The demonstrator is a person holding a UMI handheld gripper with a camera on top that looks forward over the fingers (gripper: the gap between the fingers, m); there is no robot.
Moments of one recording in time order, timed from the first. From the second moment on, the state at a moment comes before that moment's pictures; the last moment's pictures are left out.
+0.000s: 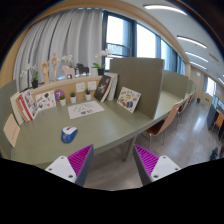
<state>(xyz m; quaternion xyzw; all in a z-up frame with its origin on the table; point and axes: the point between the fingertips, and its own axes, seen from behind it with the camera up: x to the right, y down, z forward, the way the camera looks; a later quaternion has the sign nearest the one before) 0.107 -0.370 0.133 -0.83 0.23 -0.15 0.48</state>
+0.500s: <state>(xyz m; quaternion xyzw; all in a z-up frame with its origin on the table) -0.007 -0.195 0.011 -0.90 0.06 -0.02 0.43</state>
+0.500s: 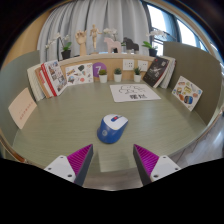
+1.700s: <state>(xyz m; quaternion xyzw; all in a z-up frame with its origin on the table) -0.024 -0.033 0.004 -0.96 -0.03 -0.03 0.29</state>
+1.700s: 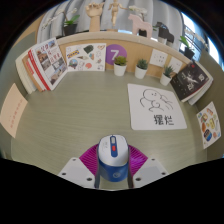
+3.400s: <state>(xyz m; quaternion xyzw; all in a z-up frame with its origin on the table) 0.130 0.105 0.151 -0.92 0.00 -0.01 0.40</state>
